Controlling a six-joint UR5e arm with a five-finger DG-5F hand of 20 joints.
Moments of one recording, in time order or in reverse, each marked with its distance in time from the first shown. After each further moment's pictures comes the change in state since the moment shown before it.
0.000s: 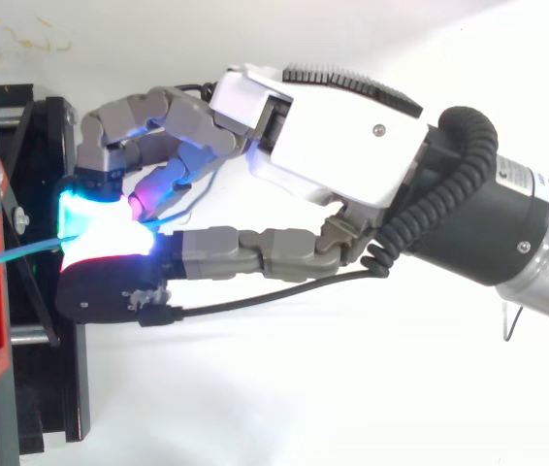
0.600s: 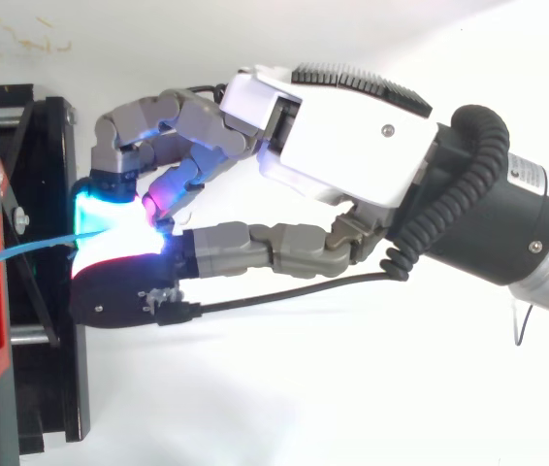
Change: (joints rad) arm 0.001 0.009 0.000 -0.048 0.000 0.000
